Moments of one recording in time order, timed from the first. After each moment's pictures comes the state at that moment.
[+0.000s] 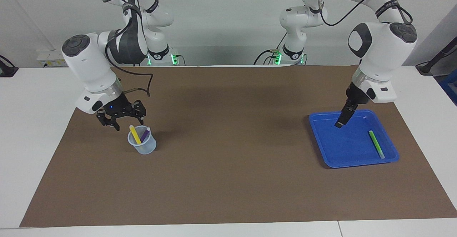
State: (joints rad) left arm 0.08 0.14 -0.14 -1.74 -0.07 2.01 -0.76; right arm 0.04 0.14 -0.03 -1.78 0.09 2.02 -0.25
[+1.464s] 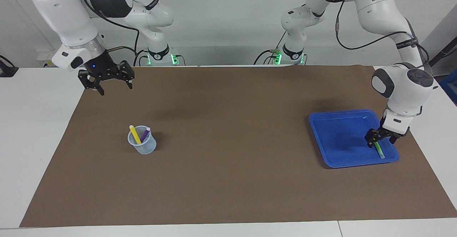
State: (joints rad) left arm 0.33 0.44 -0.14 -1.75 0.18 2.40 0.04; right arm 0.03 -0.01 -0.04 -1.69 0.06 1.71 -0.24
